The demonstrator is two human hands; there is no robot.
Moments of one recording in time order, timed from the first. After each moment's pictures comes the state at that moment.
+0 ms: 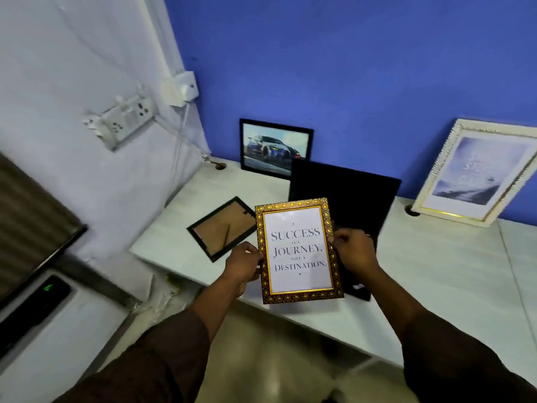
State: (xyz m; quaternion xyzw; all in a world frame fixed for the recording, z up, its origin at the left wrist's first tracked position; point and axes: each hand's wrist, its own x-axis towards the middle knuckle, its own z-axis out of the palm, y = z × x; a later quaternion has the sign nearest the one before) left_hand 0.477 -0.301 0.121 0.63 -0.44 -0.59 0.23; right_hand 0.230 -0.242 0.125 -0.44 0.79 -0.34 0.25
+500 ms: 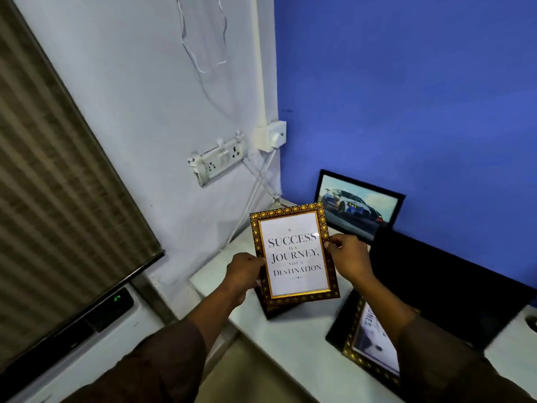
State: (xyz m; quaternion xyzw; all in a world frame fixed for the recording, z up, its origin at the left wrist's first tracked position) left_hand 0.598 -0.429 0.179 0.69 -0.39 -0.50 0.35; right_hand 0.357 -0.455 0.172 -0.58 0.71 -0.33 0.25
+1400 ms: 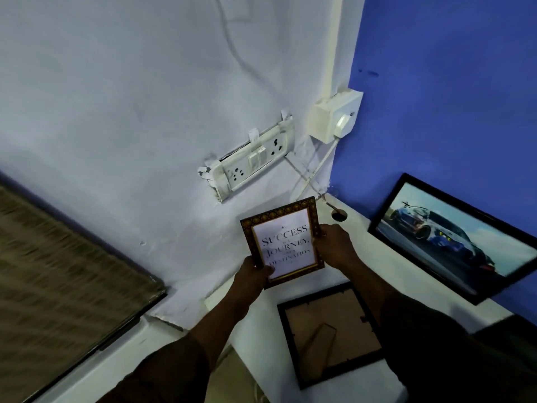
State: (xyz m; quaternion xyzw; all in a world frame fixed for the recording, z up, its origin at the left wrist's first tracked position) left_hand 0.688 -0.619 0.095 0.70 -0.32 -0.54 0.34; right_hand 0.491 -0.735 0.077 -0.65 0.64 -0.16 0.37
